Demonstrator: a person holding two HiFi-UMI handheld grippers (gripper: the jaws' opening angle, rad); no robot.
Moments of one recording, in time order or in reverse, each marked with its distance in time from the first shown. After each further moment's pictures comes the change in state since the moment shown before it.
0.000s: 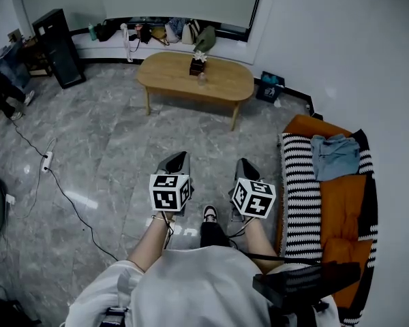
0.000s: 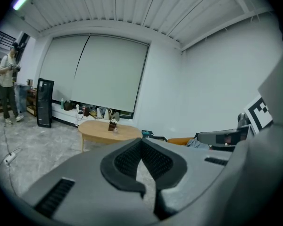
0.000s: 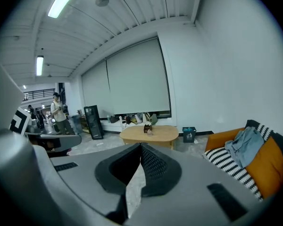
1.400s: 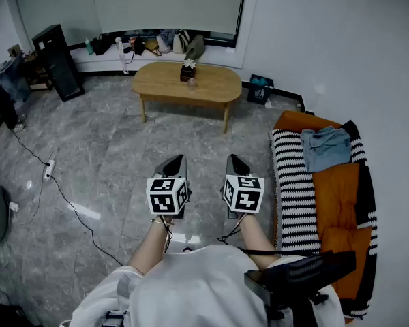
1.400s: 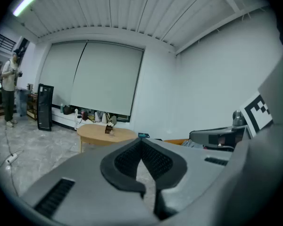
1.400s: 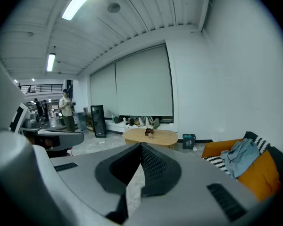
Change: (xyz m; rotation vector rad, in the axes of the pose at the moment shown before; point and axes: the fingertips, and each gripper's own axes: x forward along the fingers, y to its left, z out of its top) left arm -0.068 -0.081 0.000 0.024 -0.044 -0.008; right arm -0.087 -0.003 0.006 -0.099 -0.043 0.033
